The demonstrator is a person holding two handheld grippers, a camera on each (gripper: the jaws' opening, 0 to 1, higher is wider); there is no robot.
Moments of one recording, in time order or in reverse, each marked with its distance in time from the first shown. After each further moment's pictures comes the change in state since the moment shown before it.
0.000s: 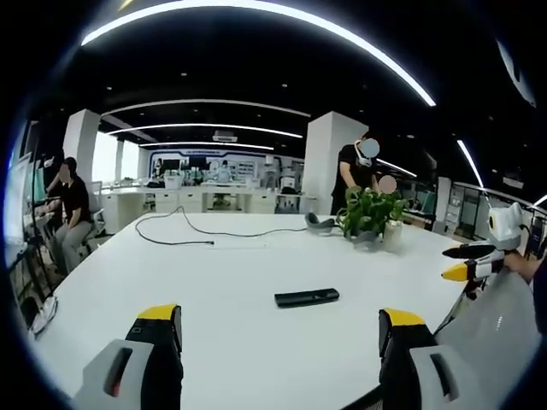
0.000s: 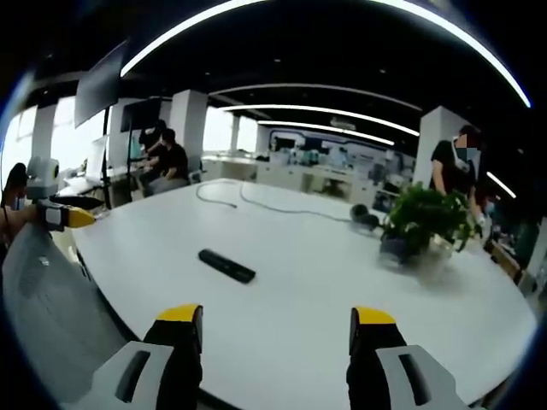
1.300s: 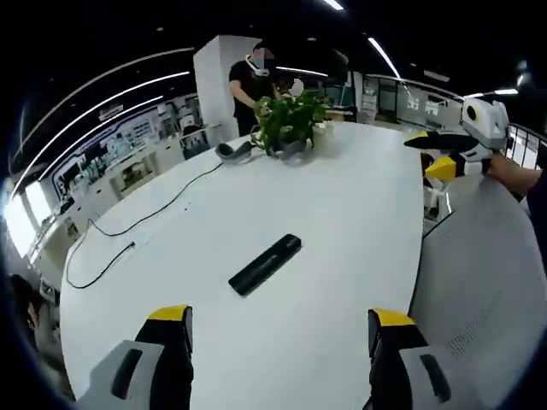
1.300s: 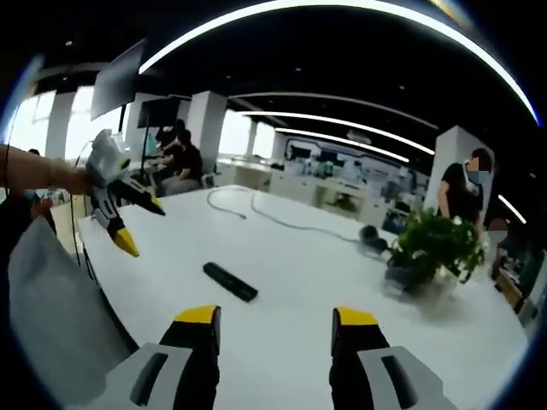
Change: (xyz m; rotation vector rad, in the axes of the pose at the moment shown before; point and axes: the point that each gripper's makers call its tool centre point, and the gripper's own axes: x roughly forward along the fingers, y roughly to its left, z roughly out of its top) left arm 0.105 -0.035 -0.024 0.495 0.500 -0.418; right arm 0.007 0.001 0.035 -0.093 -0.031 0.055
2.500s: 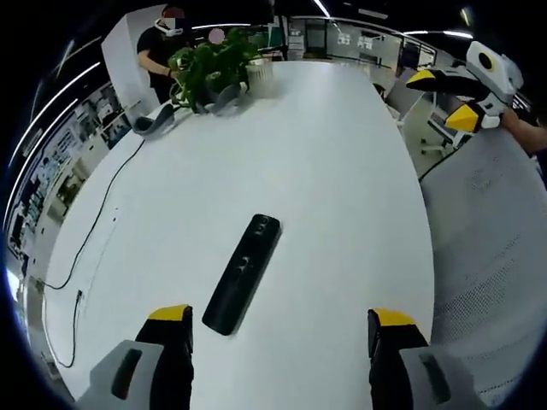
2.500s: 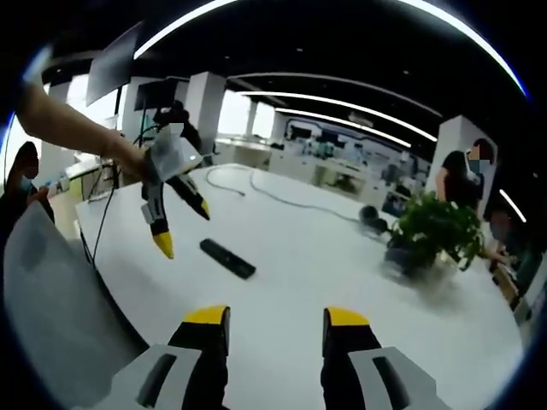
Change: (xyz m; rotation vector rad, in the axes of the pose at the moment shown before) left arm 0.098 0.007 0.006 0.228 0.250 -0.253; right arm 0.003 -0.001 -0.022 -0.012 0.108 -0.003
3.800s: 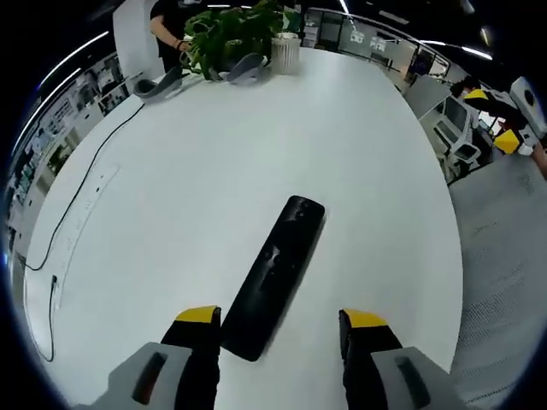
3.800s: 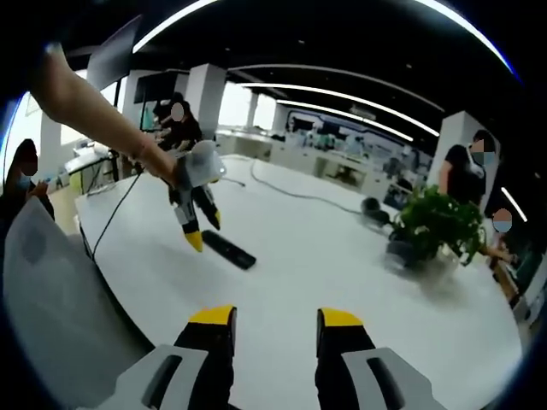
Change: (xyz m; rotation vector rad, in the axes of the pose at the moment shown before) left arm 0.054 0.043 -0.019 -0.095 0.079 -0.056; right arm 0.007 0.000 -0.010 0.009 0.048 0.004
